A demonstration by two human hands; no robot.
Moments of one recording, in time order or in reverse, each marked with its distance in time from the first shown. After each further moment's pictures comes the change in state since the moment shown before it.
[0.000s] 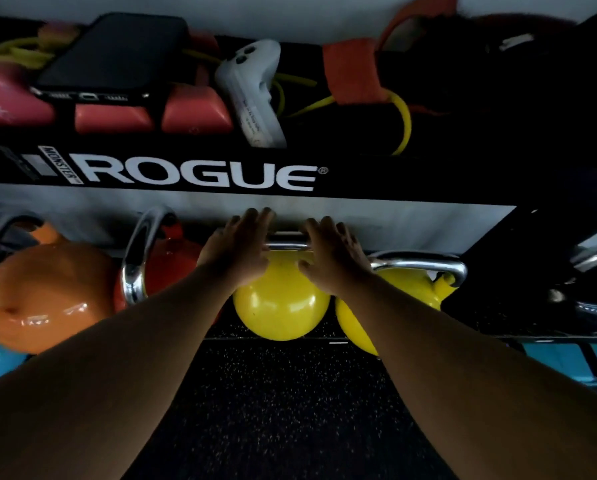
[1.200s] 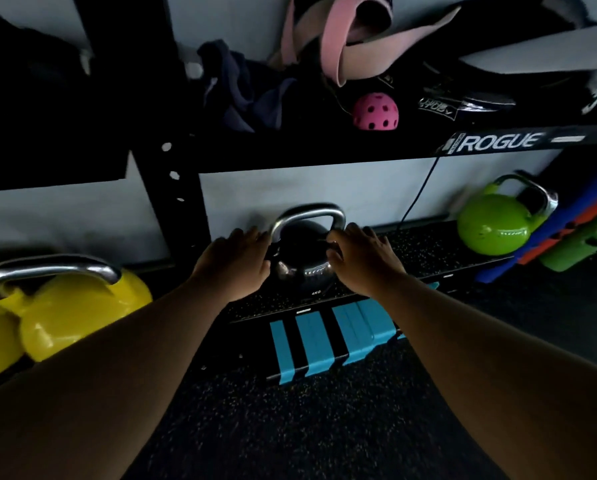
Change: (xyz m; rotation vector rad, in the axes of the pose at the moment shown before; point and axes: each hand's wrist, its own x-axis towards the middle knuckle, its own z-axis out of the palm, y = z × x) left_hand 0.069 0.548 0.115 0.210 -0.015 0.379; right_hand -0.278 0.510 -0.193 -0.132 0.048 0.298
